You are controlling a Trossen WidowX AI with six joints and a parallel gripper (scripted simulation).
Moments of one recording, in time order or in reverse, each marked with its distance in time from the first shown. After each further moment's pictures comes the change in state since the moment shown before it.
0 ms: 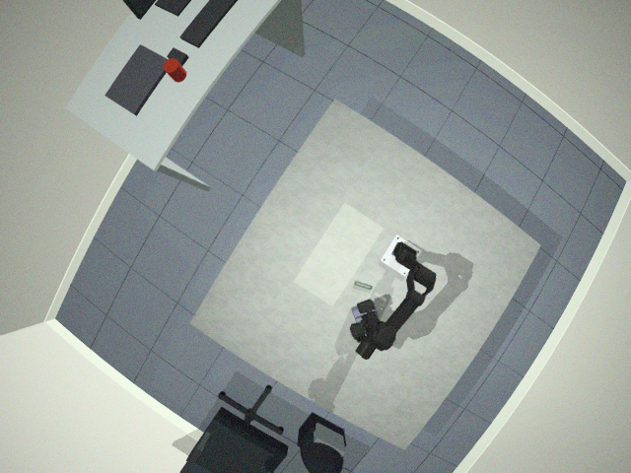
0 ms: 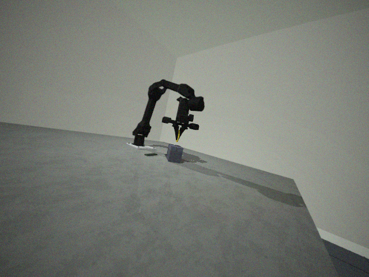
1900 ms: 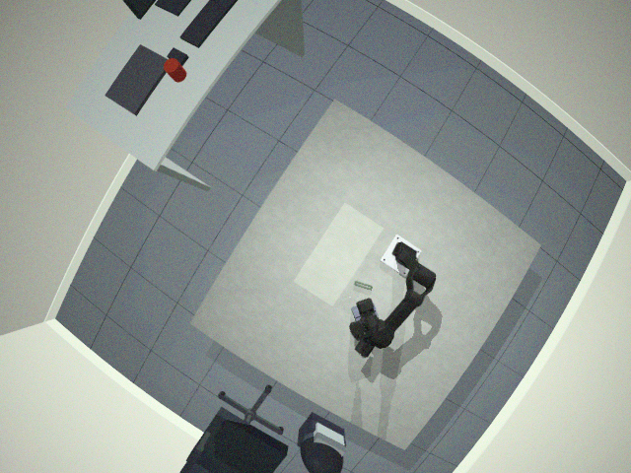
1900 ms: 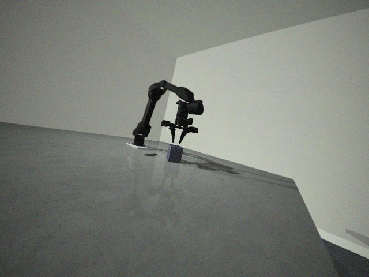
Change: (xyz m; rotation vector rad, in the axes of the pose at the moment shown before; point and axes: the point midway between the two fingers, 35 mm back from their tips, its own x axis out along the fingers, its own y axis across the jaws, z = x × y) arm 0.018 0.000 0.000 0.000 -0.001 0.001
